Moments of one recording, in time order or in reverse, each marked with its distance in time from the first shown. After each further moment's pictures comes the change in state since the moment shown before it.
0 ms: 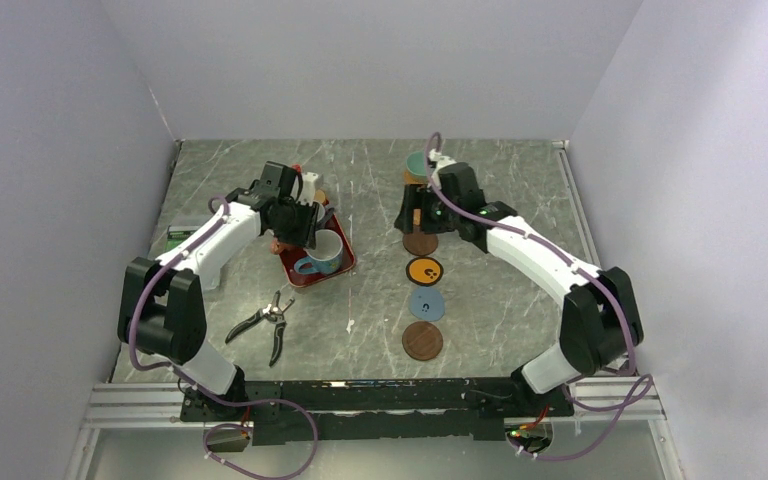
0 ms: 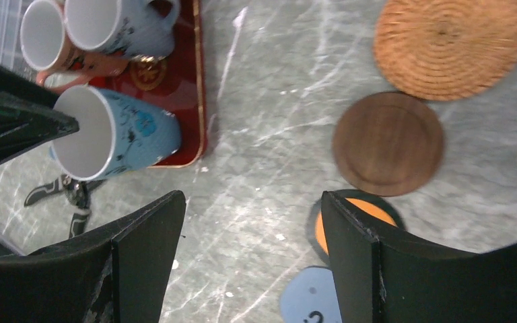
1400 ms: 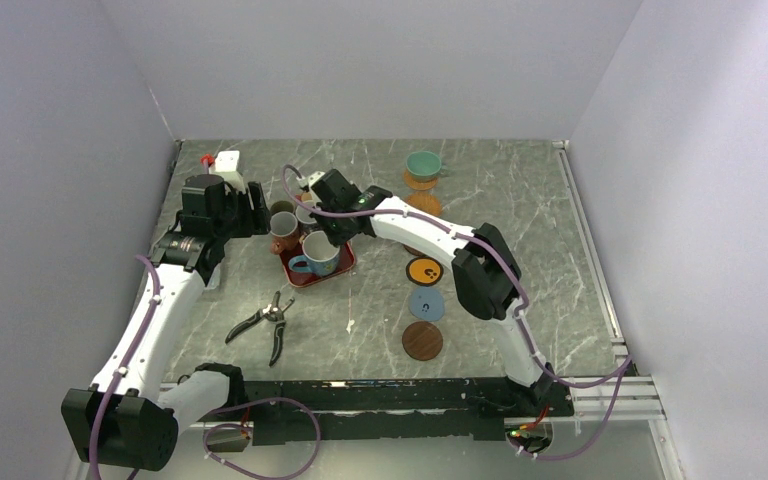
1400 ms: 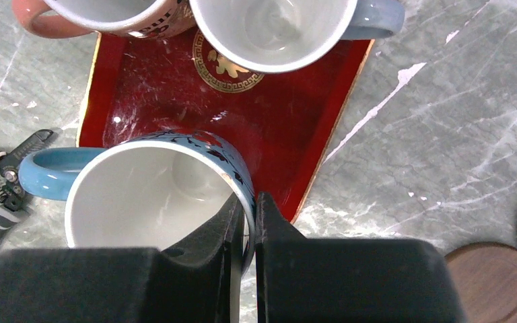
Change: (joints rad) left arm 0.185 -0.518 -0.199 0.174 -0.196 -0.125; right arm 0.347 0.643 0.743 -0.341 0.174 -0.285
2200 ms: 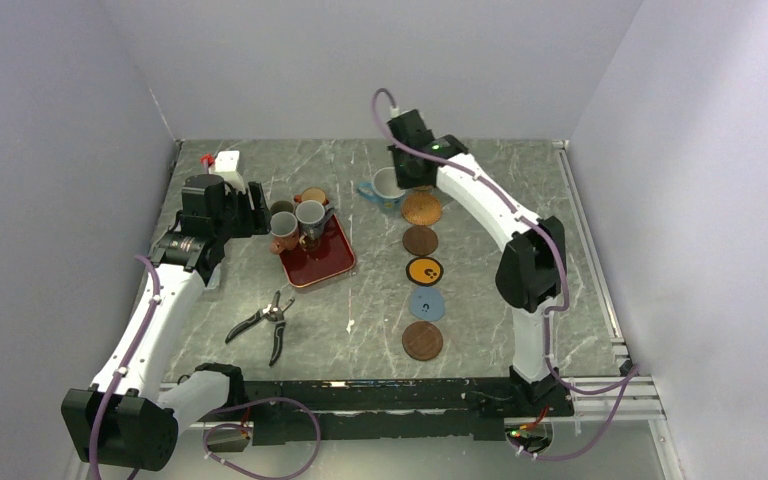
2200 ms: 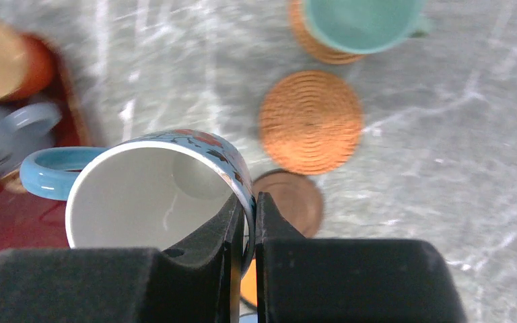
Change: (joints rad) left arm 0.000 0.000 0.000 0.000 0.000 0.000; right arm -0.279 -0.159 0.066 -0.177 0.199 0.144
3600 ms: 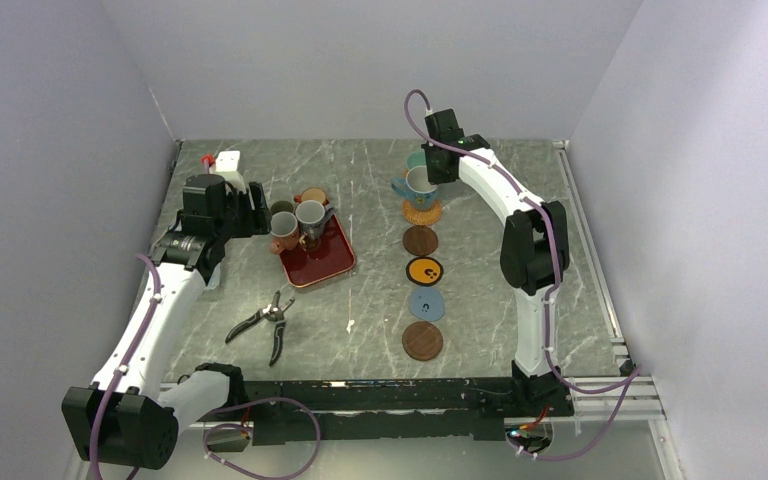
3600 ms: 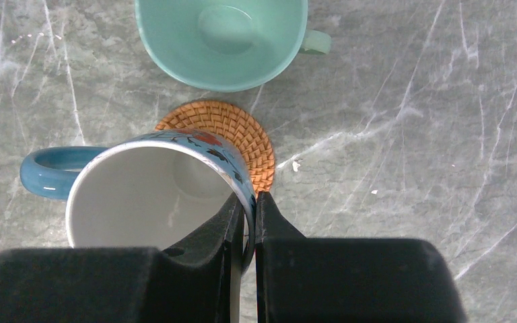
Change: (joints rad) left arm 0.000 0.007 0.000 0.000 0.000 0.000; right arm -0.242 0.109 -0.060 0.123 -0.045 -0.104
